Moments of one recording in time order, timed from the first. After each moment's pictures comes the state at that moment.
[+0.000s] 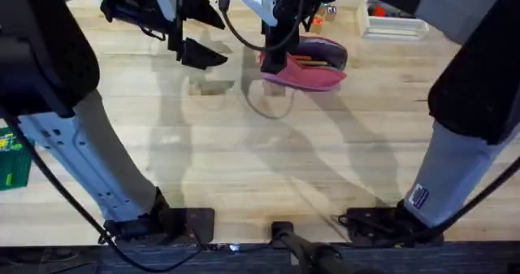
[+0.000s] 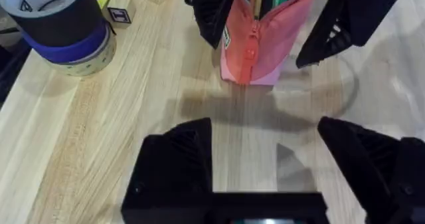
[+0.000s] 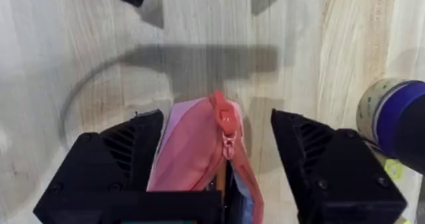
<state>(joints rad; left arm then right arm) 0.15 2.10 1.64 -1.19 1.06 1.62 0.49 2.10 1.85 -0.95 -0.26 -1.03</state>
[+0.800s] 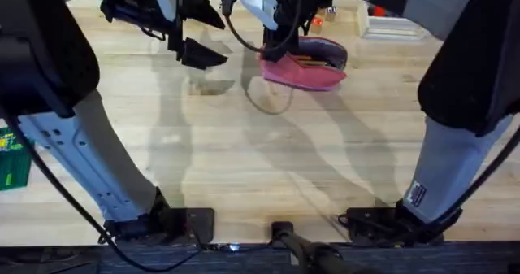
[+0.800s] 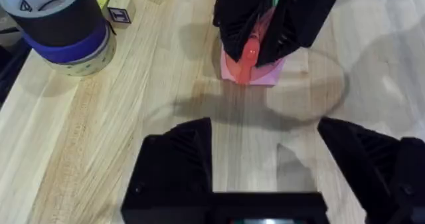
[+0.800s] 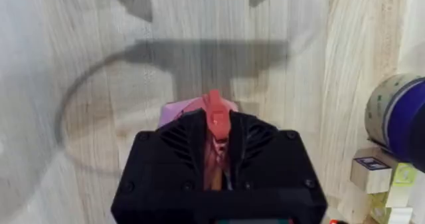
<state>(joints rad) 0.15 2.10 1.64 -1.19 1.06 1.62 0.47 2.15 1.85 -0.92 -0.26 -1.04</state>
